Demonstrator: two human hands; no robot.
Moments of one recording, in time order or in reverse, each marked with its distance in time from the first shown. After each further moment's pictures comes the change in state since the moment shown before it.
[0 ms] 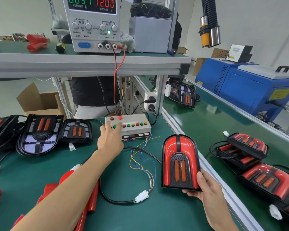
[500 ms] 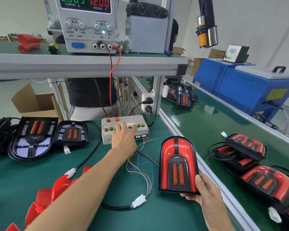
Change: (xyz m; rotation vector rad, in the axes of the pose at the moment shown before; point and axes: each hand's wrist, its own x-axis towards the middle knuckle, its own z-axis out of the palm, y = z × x) left_hand 0.013 0.048 0.020 0.163 0.021 0.181; right_hand 0.004 0.005 -0.002 0.020 0.009 0.023
